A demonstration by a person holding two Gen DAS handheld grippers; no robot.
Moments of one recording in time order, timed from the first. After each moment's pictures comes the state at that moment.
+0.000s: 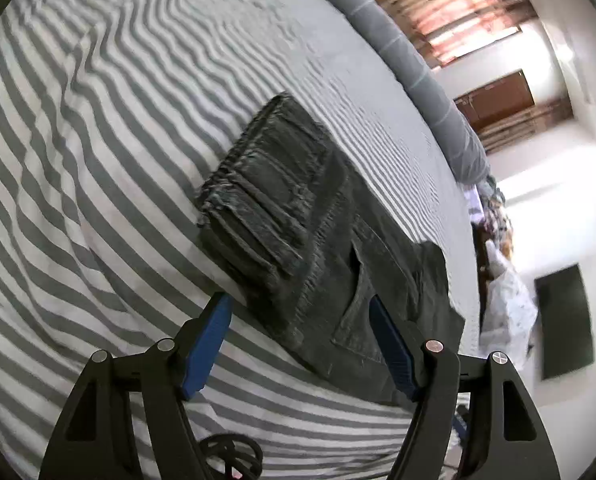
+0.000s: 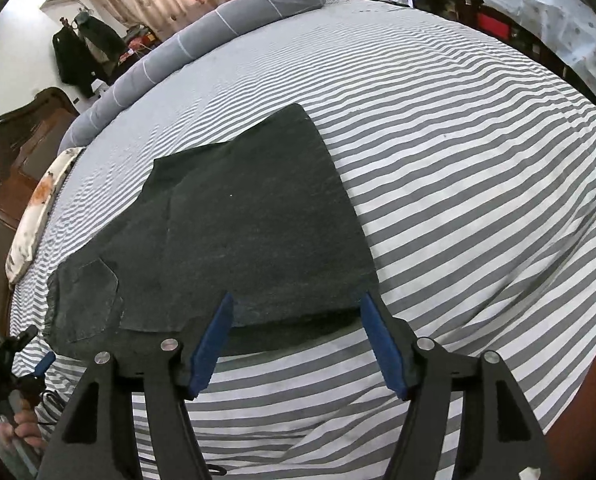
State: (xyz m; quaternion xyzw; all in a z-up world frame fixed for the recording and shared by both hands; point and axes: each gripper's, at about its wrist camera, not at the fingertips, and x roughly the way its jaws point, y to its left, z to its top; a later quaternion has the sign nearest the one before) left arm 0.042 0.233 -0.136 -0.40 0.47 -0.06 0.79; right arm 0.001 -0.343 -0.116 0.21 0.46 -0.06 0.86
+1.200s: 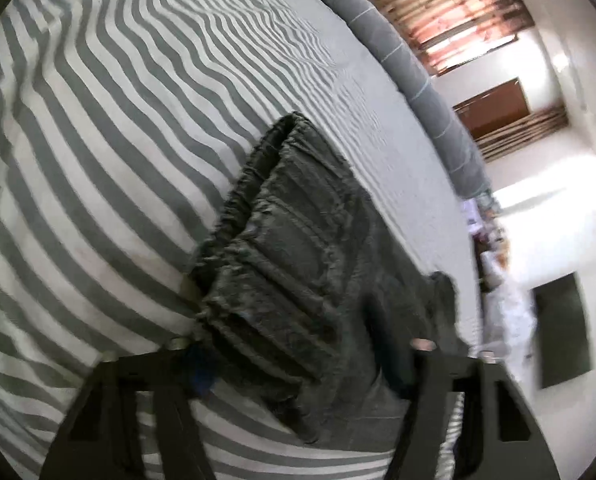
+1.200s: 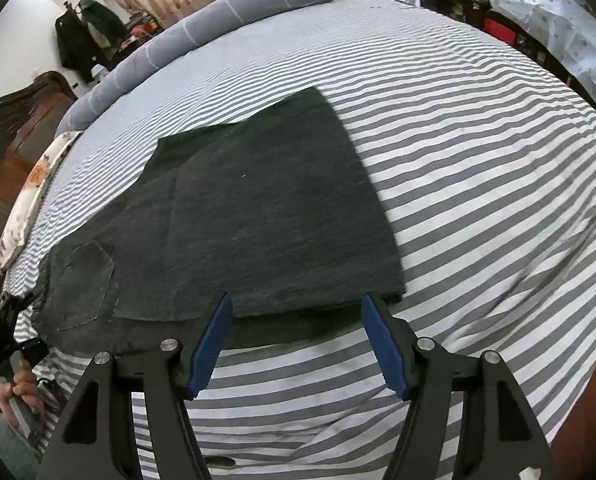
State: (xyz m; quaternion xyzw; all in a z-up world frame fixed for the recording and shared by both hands) left arm 0.094 0.240 -0.162 -0.39 0.45 -0.05 0.80; right arm 0.001 -0.329 -0.123 0.19 0.47 -0.07 0.86
